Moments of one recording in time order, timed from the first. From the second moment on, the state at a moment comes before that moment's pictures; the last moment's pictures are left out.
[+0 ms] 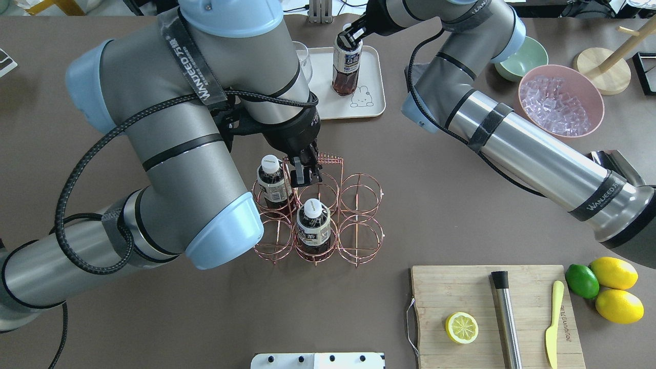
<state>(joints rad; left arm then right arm) -0.65 -2.50 -1.81 -1.27 -2.19 -2.80 0.89 -0.67 1.10 -0.70 1.98 0.39</state>
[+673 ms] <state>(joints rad) -0.65 -2.50 -1.81 -1.27 -2.20 -2.80 0.89 -0.68 1.12 -0.69 1.98 0.42</state>
